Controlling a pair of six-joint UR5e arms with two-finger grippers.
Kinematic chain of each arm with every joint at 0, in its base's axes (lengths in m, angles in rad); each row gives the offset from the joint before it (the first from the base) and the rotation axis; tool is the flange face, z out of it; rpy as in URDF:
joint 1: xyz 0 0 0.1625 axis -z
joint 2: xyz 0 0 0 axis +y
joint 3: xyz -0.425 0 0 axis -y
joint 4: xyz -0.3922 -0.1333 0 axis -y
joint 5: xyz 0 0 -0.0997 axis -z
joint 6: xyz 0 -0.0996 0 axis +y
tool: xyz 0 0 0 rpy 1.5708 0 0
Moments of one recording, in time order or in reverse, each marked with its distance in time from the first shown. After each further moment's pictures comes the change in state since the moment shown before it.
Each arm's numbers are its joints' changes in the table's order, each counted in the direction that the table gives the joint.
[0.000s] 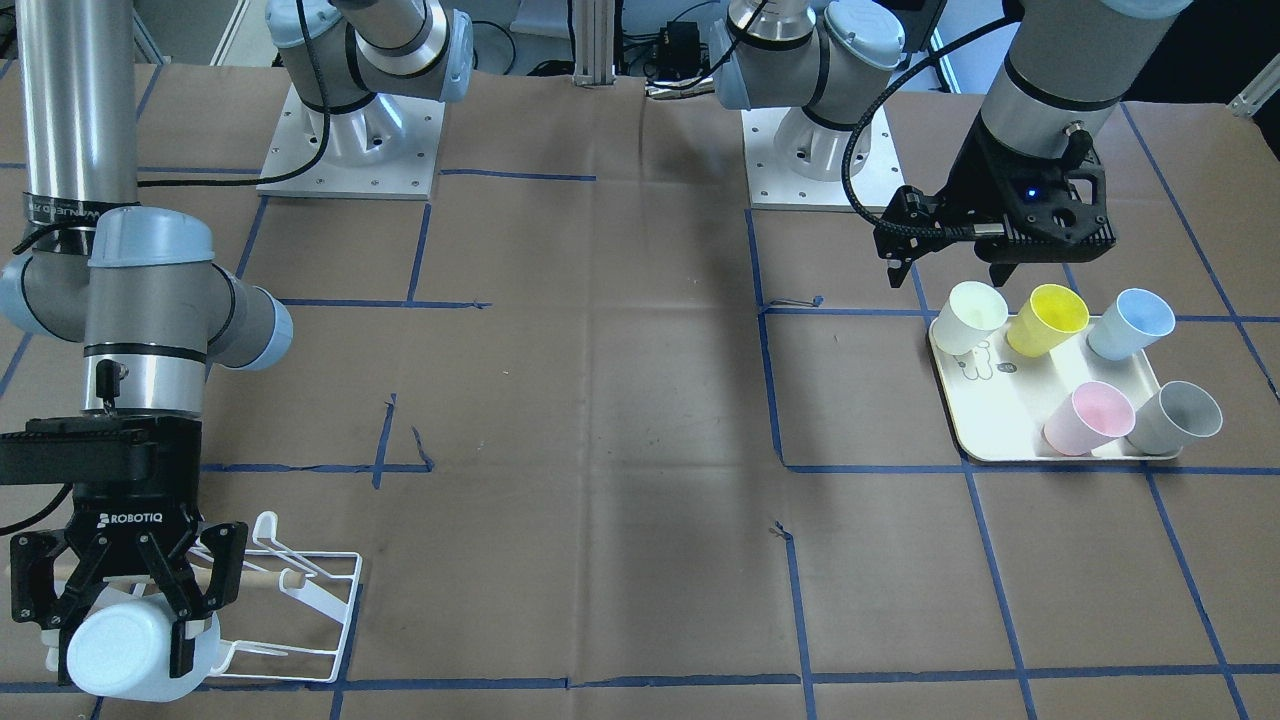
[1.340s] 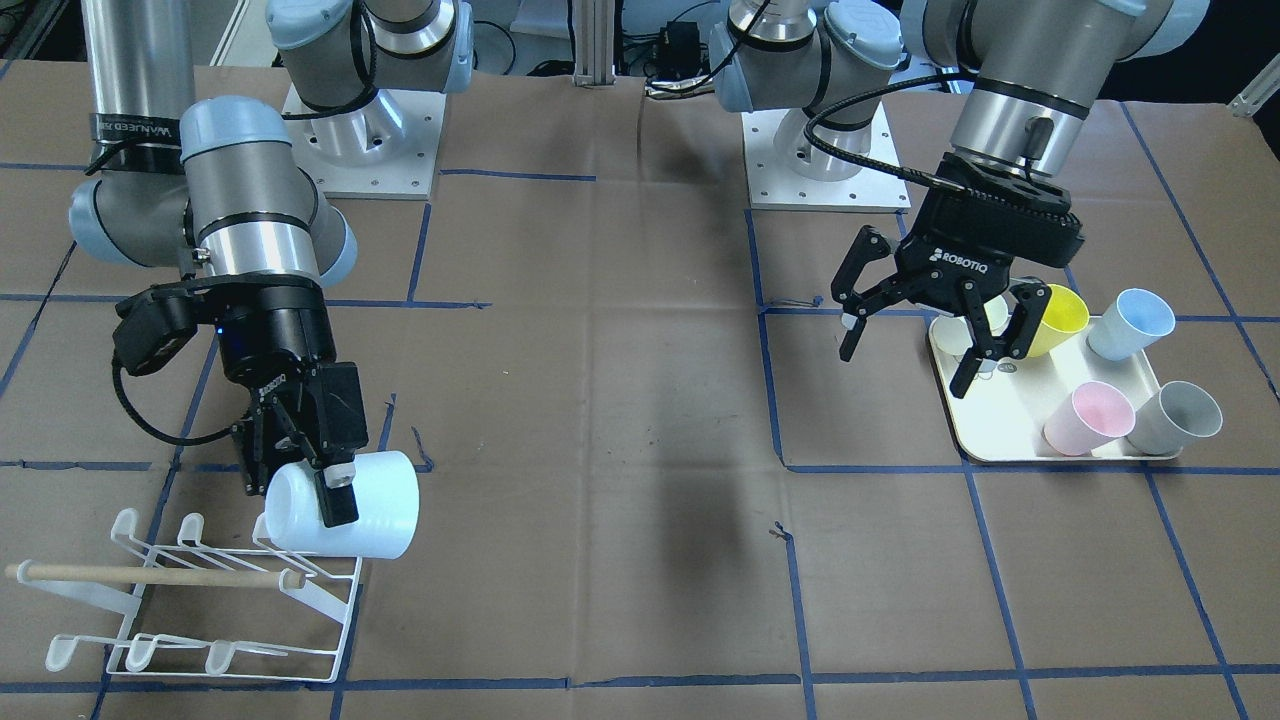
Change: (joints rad) left arm -0.003 -0.010 -0.160 0.630 -0.339 -0.224; right arm -0.092 0.182 0.185 -0.045 0.156 -0.820
